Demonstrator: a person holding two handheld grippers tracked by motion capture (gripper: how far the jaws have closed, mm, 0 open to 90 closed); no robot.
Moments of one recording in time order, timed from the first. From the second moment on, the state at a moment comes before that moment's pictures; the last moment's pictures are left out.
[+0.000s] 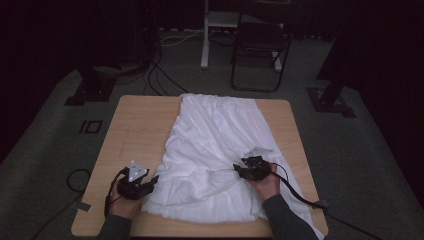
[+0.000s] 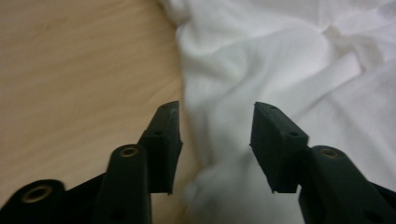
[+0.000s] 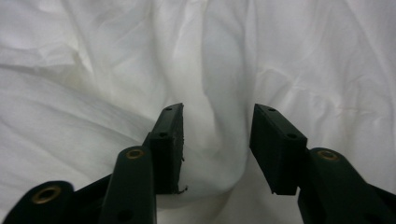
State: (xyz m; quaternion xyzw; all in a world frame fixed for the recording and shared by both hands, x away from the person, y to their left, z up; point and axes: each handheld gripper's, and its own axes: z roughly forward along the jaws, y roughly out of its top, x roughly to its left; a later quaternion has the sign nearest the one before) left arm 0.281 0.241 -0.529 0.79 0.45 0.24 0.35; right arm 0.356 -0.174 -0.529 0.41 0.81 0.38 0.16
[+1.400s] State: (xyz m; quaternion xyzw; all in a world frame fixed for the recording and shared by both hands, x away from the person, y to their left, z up) left arm 0.200 0.222 -0.503 0.82 0.30 0.15 0.46; right arm 0.353 -0.303 -0.486 0.50 0.72 0.39 0.28
